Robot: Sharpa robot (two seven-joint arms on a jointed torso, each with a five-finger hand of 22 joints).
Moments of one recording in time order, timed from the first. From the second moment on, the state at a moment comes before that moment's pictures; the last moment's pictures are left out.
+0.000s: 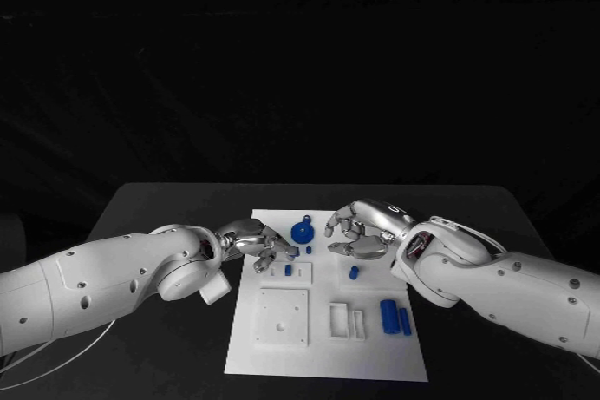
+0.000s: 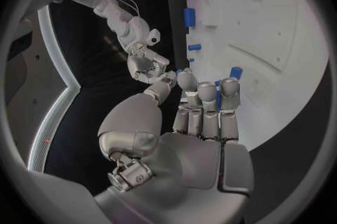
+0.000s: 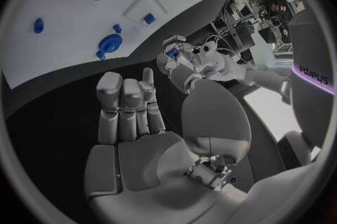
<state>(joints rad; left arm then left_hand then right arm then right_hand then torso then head) 1.31 -0.80 -0.17 1.42 -0.58 0.01 0.05 0.88 0.15 0.50 -0.23 0.07 1.02 0.04 0.26 0.78 1.24 -0.06 1.05 0.65 1.05 -0.14 1.46 0.56 0.07 0.80 -0.09 1.26 1.08 1.20 -0.74 -0.01 1.48 -1.42 -0.41 0.05 1.05 -0.21 0.68 -0.24 0.13 1.01 0.08 0.36 0.49 1.04 -0.01 1.19 1.12 1.29 -0.12 1.18 1.05 0.16 1.24 -0.10 1.05 1.31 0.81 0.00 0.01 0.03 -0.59</state>
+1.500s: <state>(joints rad) 1.32 -0.72 -0.18 1.41 -1.11 -0.06 -0.44 0.73 0.07 0.75 -0.29 0.15 1.11 0.04 0.29 0.84 1.32 -0.07 1.03 0.62 1.14 -0.14 1.44 0.54 0.08 0.89 -0.12 1.29 1.04 1.20 -0.77 0.05 1.36 -1.35 -0.44 0.05 1.05 -0.21 0.68 -0.24 0.19 1.00 0.09 0.35 0.50 1.04 -0.02 1.19 1.12 1.29 -0.12 1.18 1.05 0.16 1.24 -0.09 1.05 1.31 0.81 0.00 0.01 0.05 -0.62</state>
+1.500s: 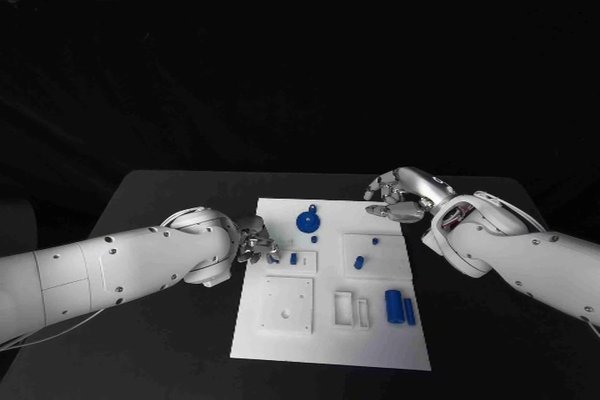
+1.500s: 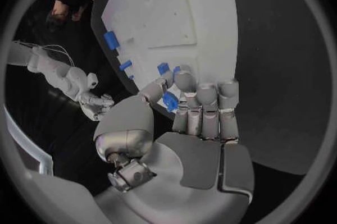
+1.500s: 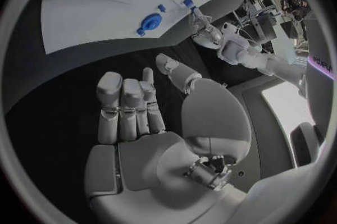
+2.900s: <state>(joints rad) 1.32 -0.69 -0.20 1.39 -1.26 -0.08 -0.45 0.72 0.07 0.76 -0.29 0.16 1.13 0.04 0.30 0.87 1.34 -0.08 1.04 0.63 1.16 -0.14 1.45 0.55 0.08 0.90 -0.12 1.30 1.04 1.20 -0.77 0.05 1.37 -1.34 -0.44 0.05 1.05 -0.21 0.68 -0.24 0.19 1.00 0.09 0.35 0.50 1.04 -0.01 1.19 1.12 1.29 -0.12 1.17 1.05 0.16 1.24 -0.09 1.05 1.31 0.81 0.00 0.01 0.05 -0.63</state>
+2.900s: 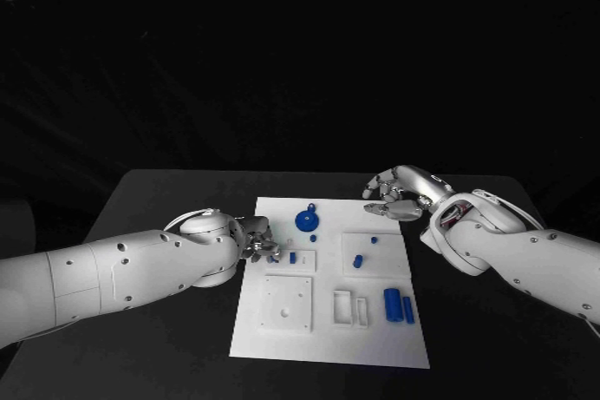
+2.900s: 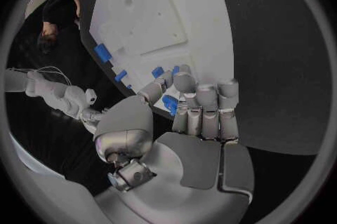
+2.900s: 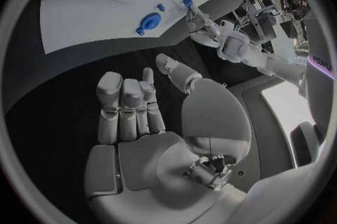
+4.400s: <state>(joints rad) 1.32 -0.68 -0.22 1.38 -1.27 -0.07 -0.44 0.71 -0.05 0.76 -0.16 0.05 1.20 -0.02 0.42 0.86 1.40 -0.13 1.04 0.64 1.22 -0.21 1.45 0.55 0.09 0.91 -0.12 1.29 1.04 1.20 -0.77 0.05 1.37 -1.34 -0.44 0.05 1.05 -0.21 0.67 -0.23 0.19 1.00 0.09 0.35 0.50 1.04 -0.01 1.19 1.12 1.29 -0.12 1.17 1.05 0.16 1.24 -0.09 1.05 1.31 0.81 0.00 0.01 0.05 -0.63</state>
